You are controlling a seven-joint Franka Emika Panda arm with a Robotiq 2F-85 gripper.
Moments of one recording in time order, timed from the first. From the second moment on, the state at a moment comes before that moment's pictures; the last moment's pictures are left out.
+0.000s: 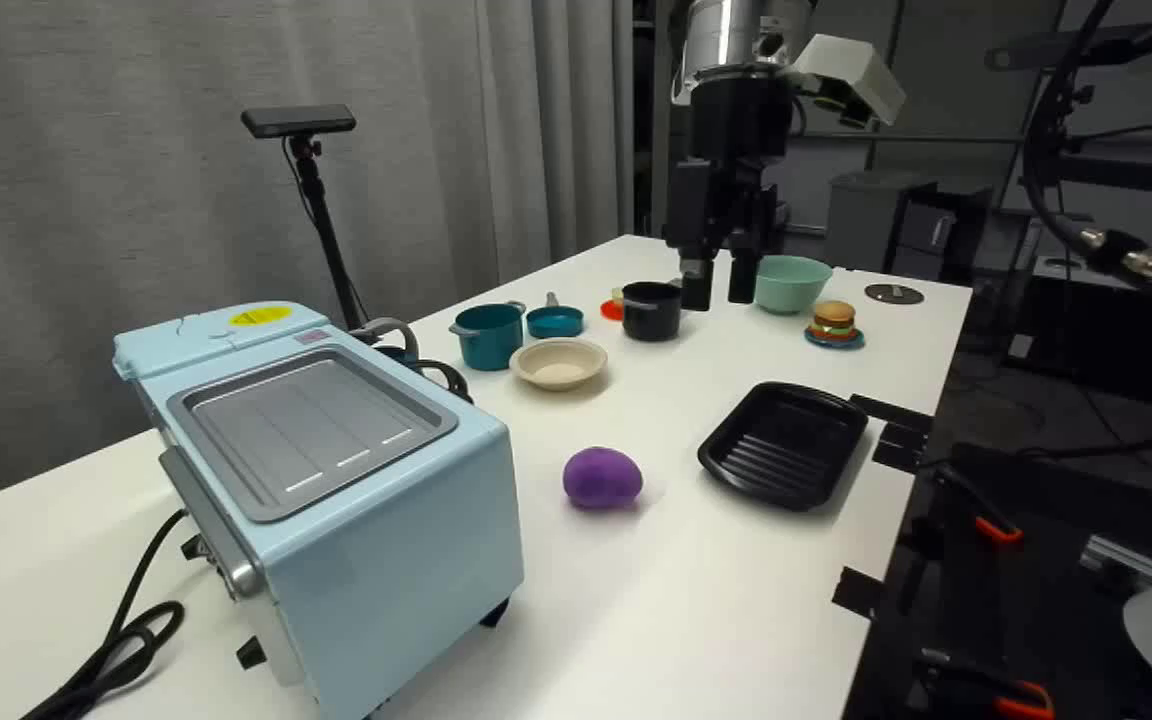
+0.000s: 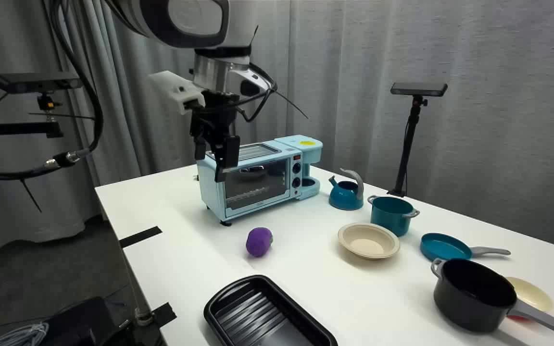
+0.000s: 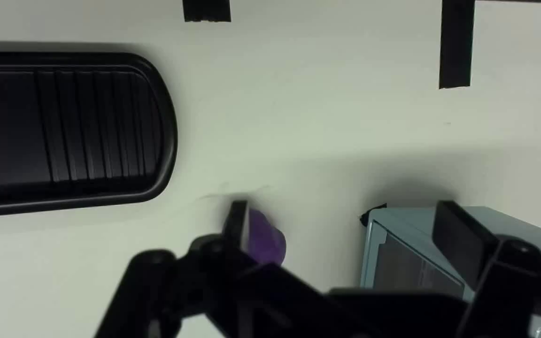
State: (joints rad) arm 0.09 -0.32 0.02 -2.41 0.30 2.03 0.04
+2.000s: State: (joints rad) arm 0.08 0.27 0.02 -2.05 0.18 2.18 -0.08
